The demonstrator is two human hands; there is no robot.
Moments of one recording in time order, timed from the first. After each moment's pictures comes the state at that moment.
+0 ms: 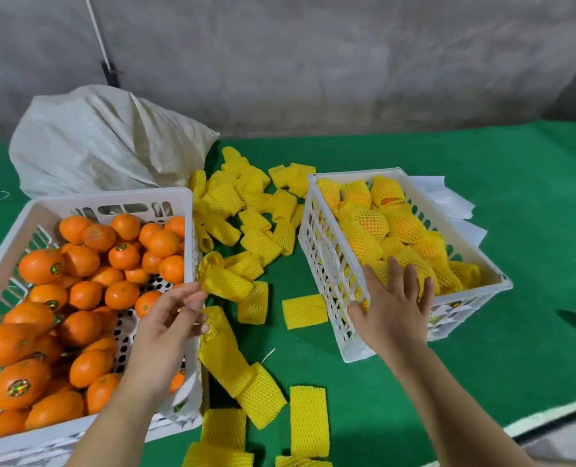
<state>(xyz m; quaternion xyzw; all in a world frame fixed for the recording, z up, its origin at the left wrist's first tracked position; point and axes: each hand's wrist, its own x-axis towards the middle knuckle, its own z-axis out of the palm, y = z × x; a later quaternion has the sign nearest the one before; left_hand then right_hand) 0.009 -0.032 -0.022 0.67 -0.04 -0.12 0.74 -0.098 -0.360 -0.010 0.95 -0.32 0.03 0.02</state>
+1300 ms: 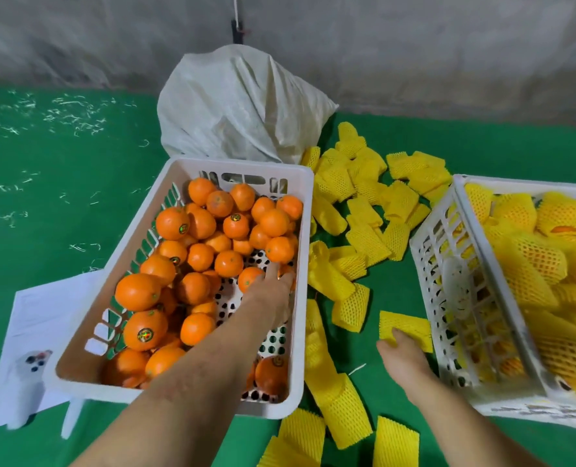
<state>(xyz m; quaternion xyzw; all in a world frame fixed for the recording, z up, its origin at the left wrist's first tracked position) 0.135 -0.030 -0.097 0.95 -0.18 -0.25 0.04 0.004 -0.287 -0.159 0.82 -0.37 -0.21 -0.37</state>
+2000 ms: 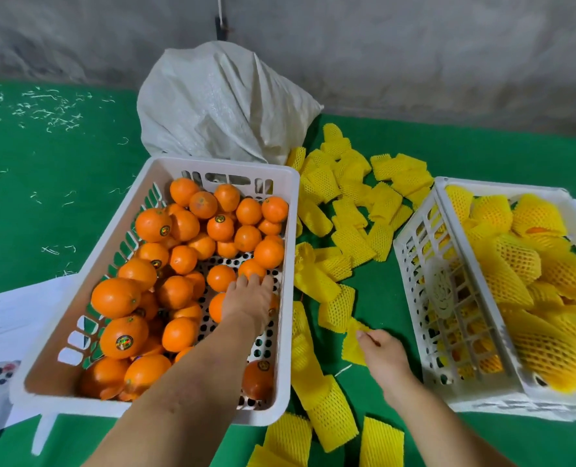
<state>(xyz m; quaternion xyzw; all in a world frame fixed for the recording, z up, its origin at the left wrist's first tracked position) 0.131 -0.028 -0.111 0.97 -0.15 -0.19 -0.04 -0.004 -0.267 -0.136 0.78 -0.35 -0.10 -0.51</state>
